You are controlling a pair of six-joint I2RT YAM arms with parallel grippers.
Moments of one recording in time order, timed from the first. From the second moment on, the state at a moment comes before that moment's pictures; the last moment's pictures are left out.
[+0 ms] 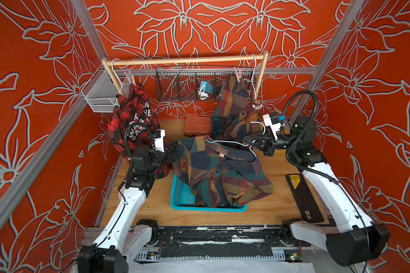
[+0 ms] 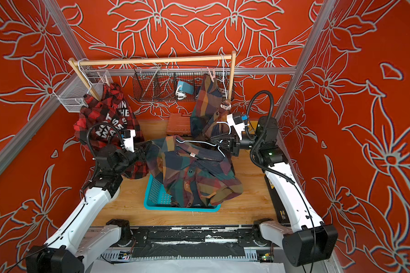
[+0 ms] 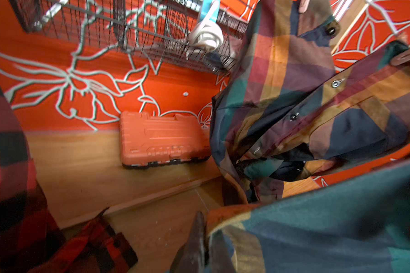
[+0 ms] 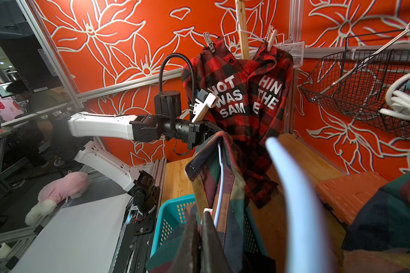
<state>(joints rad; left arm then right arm) -0.03 0.94 0.68 0.09 0.44 -0.28 0.21 1.17 1.18 -0.09 -1.31 0.08</state>
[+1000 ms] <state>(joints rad) 0.00 0.89 0.59 -0.06 0.28 -0.32 0.10 1.08 1.16 -0.05 -1.27 0.14</state>
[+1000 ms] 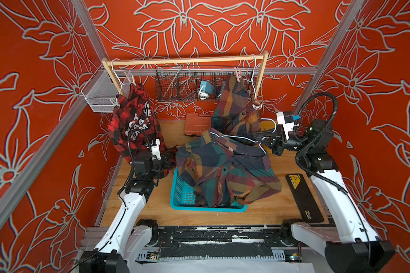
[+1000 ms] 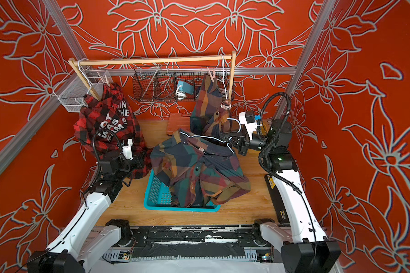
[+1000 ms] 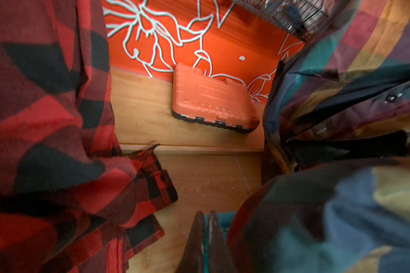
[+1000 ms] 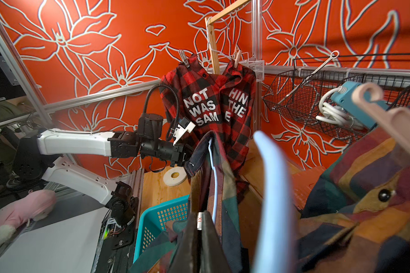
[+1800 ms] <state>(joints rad) -0.26 1.05 1.13 -0.20 0.40 -0.12 0.32 1.15 1.18 -0.32 -1.09 -0.07</state>
